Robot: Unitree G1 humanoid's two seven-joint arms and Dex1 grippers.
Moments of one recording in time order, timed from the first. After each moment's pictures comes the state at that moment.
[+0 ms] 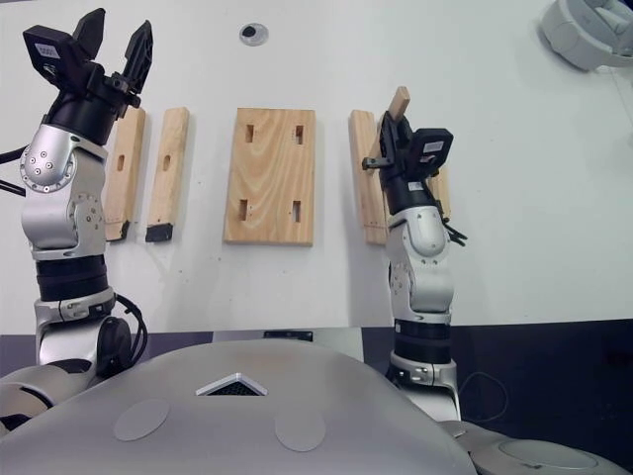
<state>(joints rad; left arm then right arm) -0.22 0.28 0.15 -0.12 -0.23 0.15 -0.35 0.12 -0.09 -0.02 -0.21 0.21 0.10 0.13</state>
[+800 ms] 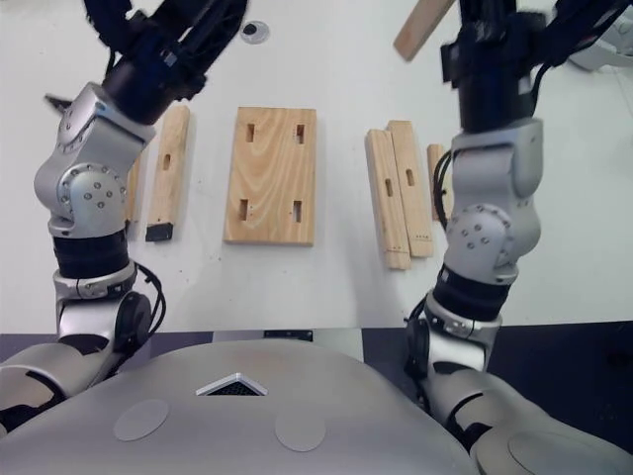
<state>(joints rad) -0.46 0.17 -0.04 -0.25 -0.74 0.55 -0.63 -0.32 -0.21 -0.27 -0.40 0.91 0.30 0.18</state>
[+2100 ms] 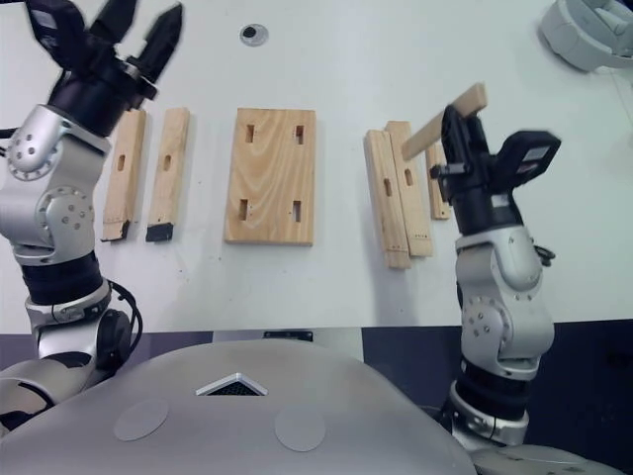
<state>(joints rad) -0.26 0.28 0.19 -0.35 -0.43 0.47 -0.34 0.34 -0.27 -0.23 -0.60 0.58 0.34 0.19</state>
